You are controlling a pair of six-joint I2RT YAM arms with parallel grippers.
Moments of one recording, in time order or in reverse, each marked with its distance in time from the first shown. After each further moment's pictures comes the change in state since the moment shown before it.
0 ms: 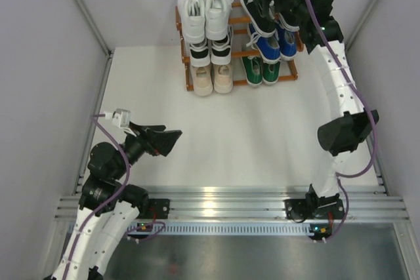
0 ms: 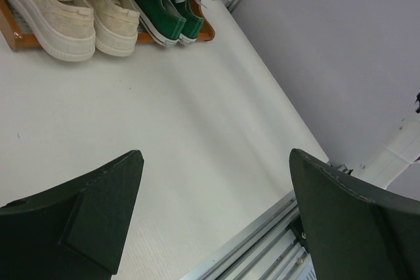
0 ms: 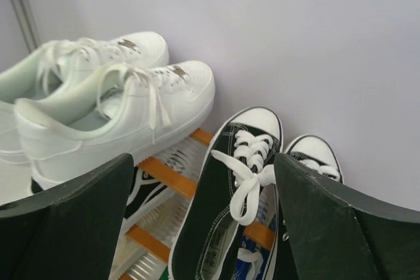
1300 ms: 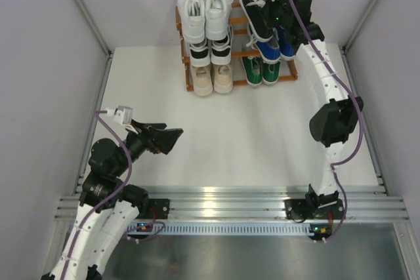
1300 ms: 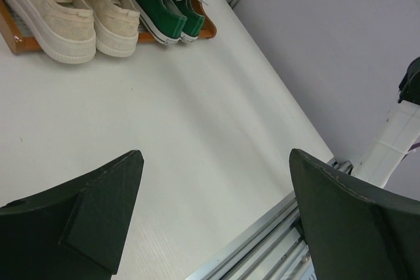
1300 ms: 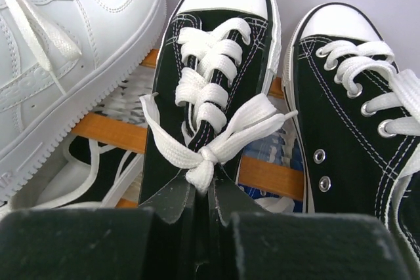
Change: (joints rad) left arm 0.000 0.046 0.019 0.018 0.014 0.027; right arm 0.019 0.114 -0.024 -0.092 0.214 0.150
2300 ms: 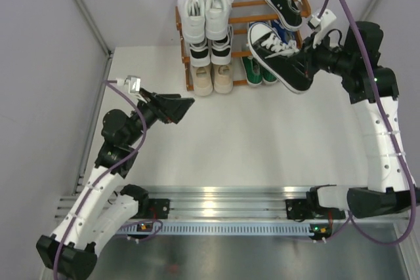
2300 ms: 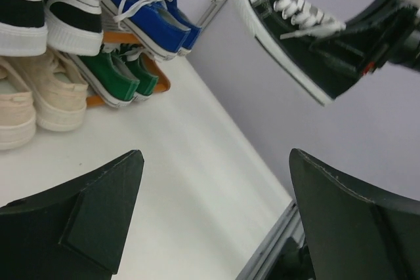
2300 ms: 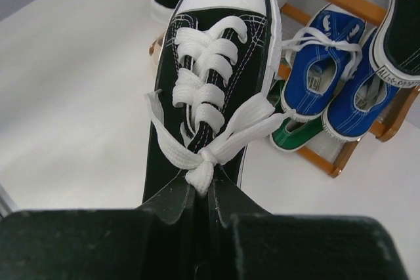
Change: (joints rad) left arm 0.000 0.431 0.055 0.570 0.066 -0.181; right arm -0.137 -0.821 -0.586 -0.465 -0.427 -0.229
